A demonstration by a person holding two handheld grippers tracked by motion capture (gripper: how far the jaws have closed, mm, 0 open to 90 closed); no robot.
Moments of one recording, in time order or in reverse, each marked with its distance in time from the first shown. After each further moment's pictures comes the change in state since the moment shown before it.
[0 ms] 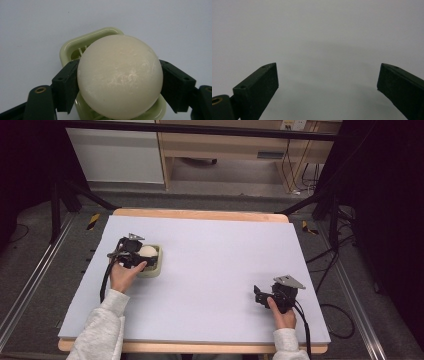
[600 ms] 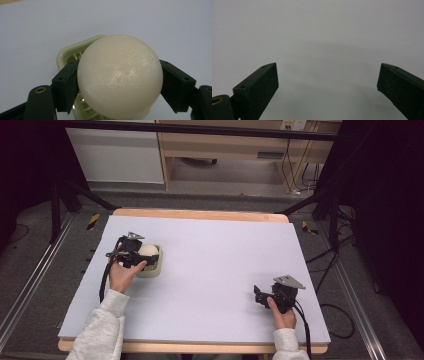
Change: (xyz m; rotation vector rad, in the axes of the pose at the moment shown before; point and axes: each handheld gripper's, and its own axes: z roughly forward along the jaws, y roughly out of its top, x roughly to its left) left arm -0.005 0.005 -0.012 -0.033 -0.022 0.002; right arm 0.000 0.000 0.000 -0.003 -0.002 -0.002
